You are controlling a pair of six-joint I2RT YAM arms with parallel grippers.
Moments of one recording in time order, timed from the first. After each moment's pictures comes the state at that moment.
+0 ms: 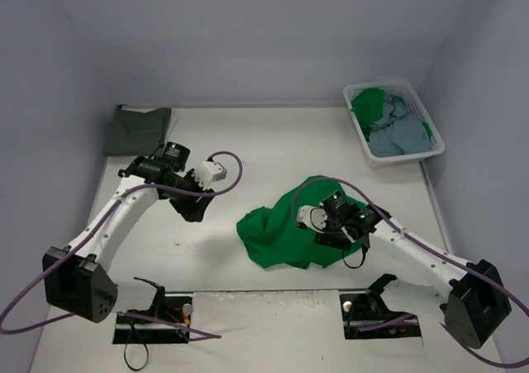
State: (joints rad) left arm -0.31 1.28 1.16 -1.09 0.33 0.48; right arm 0.64 1.07 0.63 -0.74 0.14 -0.71
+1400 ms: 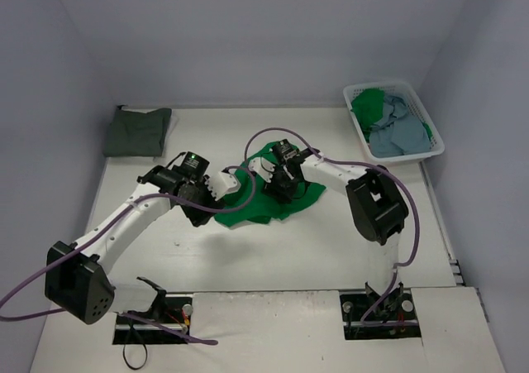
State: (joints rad) left arm -0.48 1.30 1.09 -0.97 0.14 0.50; right arm 0.60 1.99 1.36 -0.57 -0.17 -0.70
